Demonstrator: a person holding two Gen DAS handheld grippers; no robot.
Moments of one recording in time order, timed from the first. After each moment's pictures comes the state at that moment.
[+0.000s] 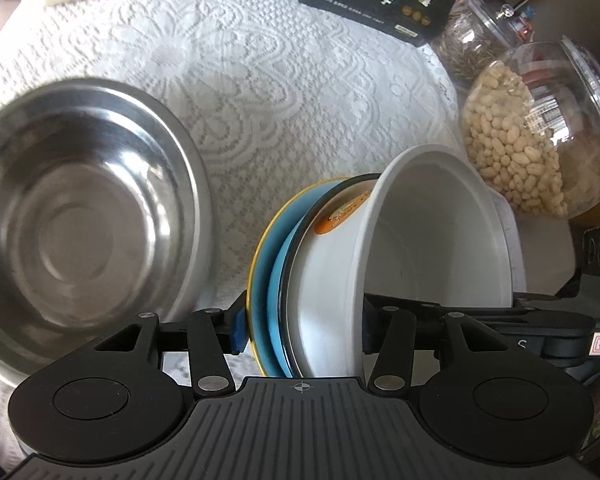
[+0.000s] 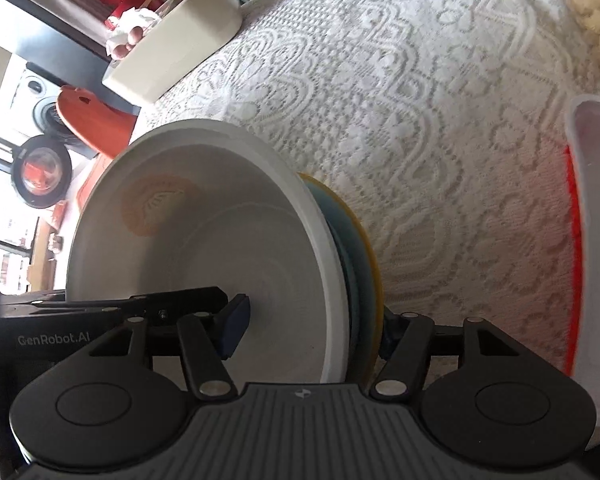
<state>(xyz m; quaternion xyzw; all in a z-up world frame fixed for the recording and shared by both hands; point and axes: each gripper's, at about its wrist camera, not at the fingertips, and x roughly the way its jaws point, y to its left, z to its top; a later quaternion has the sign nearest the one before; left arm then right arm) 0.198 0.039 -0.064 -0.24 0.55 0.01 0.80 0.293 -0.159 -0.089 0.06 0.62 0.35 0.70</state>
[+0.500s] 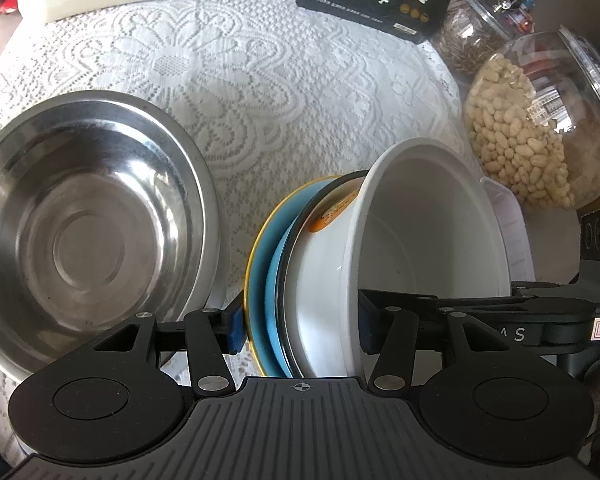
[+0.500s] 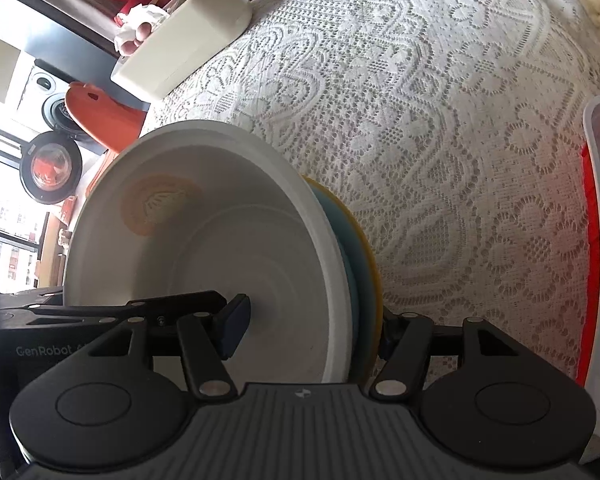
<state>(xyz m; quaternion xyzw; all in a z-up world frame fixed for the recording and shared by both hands) 0.198 0.037 -0.062 -0.23 0.56 0.02 0.80 0.294 -0.157 -0.090 0.06 0.62 0.36 0.70</state>
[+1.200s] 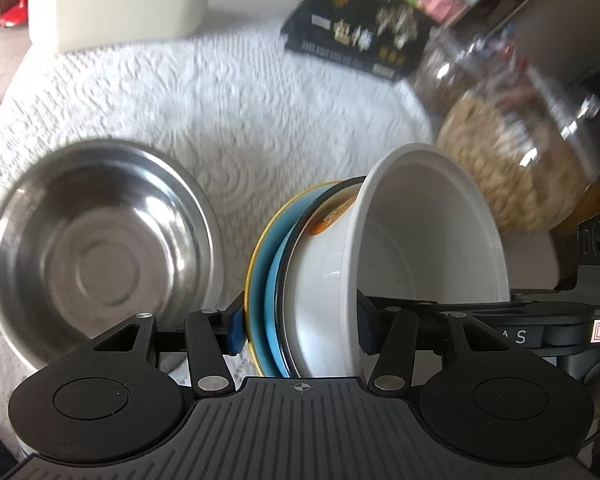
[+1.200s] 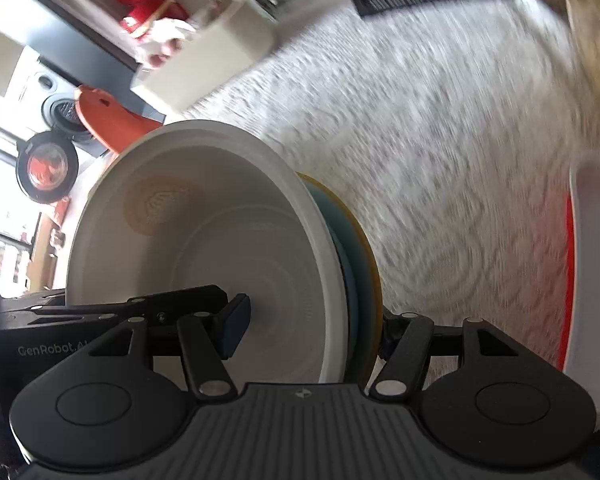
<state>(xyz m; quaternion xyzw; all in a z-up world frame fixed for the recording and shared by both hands) 0.180 0.058 -0.018 -0.25 0.50 0.00 0.83 0.284 -0.138 -0.029 0.03 0.59 0.36 0.72</state>
